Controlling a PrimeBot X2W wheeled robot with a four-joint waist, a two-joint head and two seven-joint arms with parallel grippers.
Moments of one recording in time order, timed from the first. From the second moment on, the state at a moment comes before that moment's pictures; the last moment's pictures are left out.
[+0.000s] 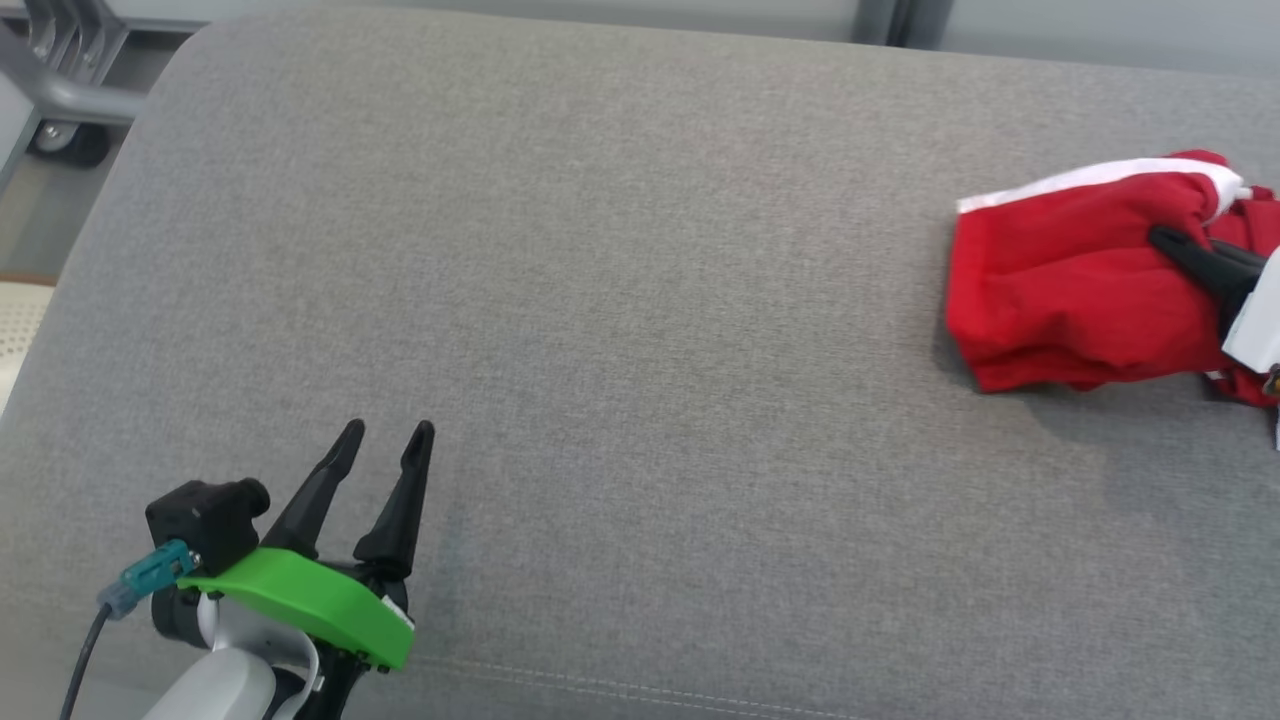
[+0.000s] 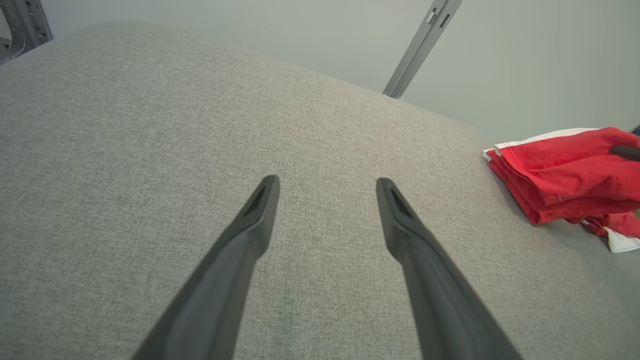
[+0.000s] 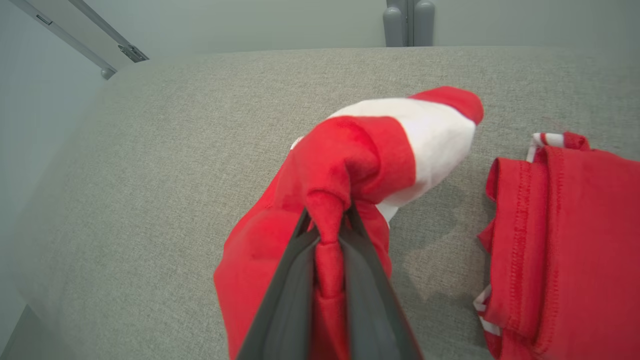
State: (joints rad) left arm -0.18 0.42 -0.61 0.00 -0.96 0.12 -0.23; right arm -0.58 -0.79 0.66 0.33 1.19 0.07 0.32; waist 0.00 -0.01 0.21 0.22
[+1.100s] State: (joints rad) left arm -0.14 0.26 -0.41 0.11 -0.71 0.12 -0.25; right arm -0.53 -1.07 0.65 0.48 1.04 -0.06 0.33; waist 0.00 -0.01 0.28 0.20
